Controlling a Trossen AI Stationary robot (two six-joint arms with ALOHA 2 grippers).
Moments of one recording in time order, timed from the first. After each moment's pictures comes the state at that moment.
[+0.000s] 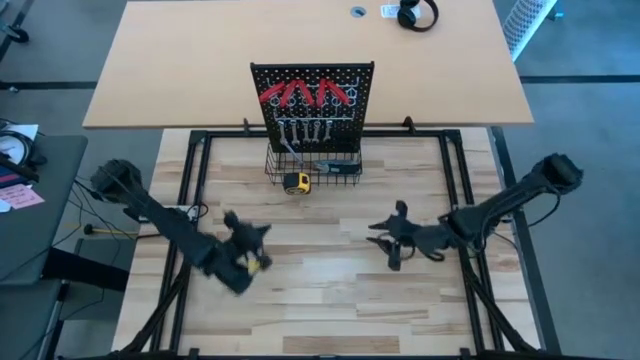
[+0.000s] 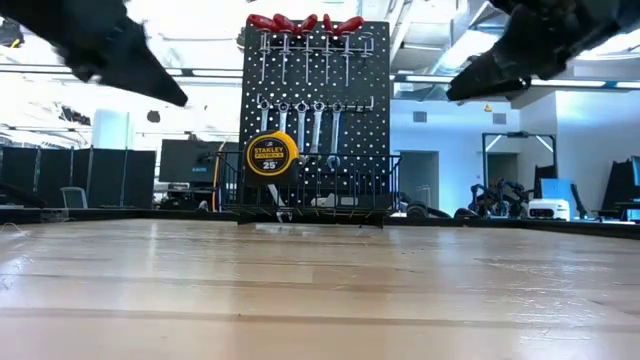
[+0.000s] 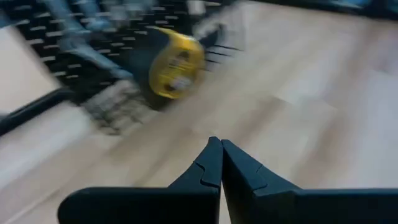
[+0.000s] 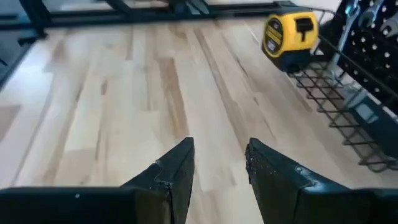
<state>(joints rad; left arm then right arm) -0.63 1.37 0.79 -0.57 -1.13 -1.05 0.42 1.13 0.52 0.11 0.59 0.28</state>
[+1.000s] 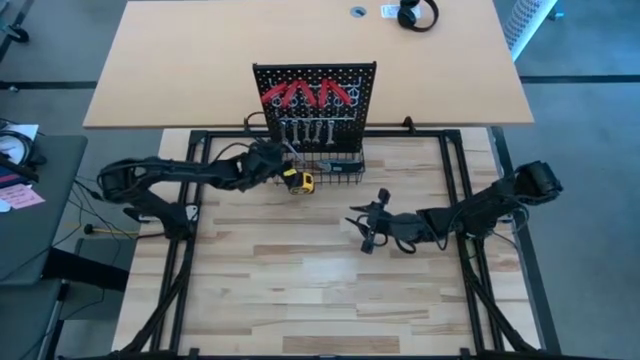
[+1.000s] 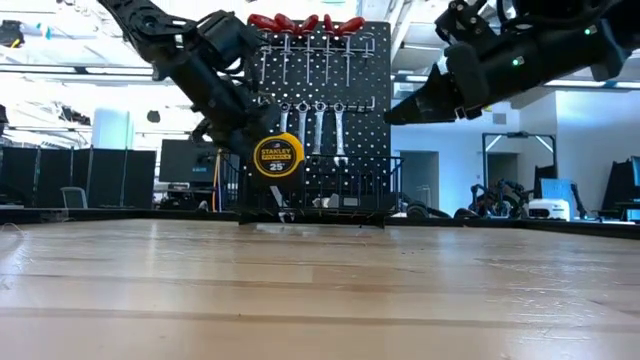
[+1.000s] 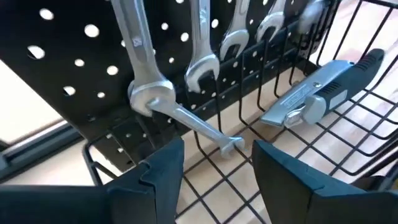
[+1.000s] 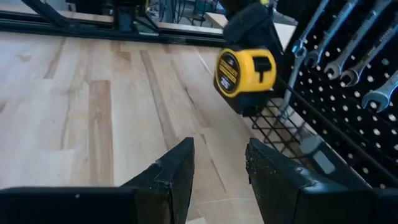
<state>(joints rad) 0.39 1.47 0.78 0.07 -0.52 -0.30 0.24 1.44 0.51 0.59 0.63 0.00</state>
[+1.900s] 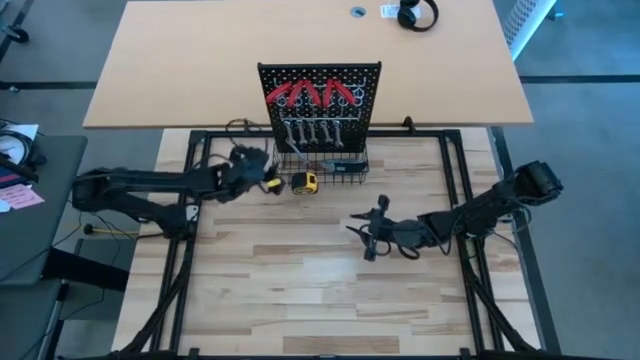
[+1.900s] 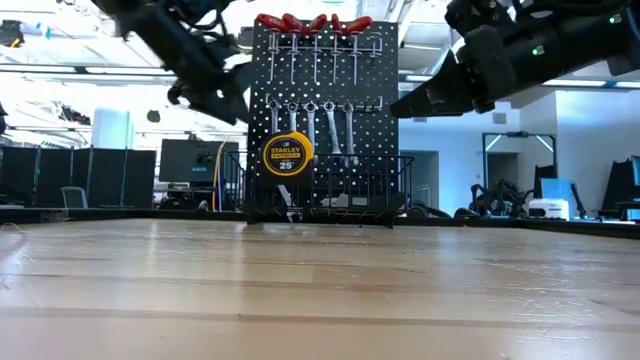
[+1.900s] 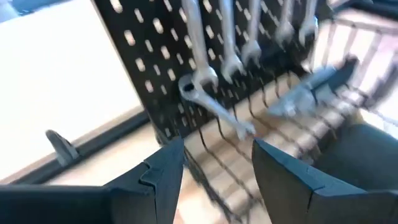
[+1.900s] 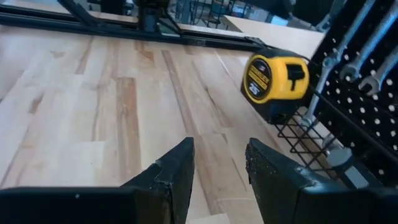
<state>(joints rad) 0.21 1.18 0.73 -0.14 -0.70 -0.32 0.30 1.44 0.51 0.58 0.63 0.00</state>
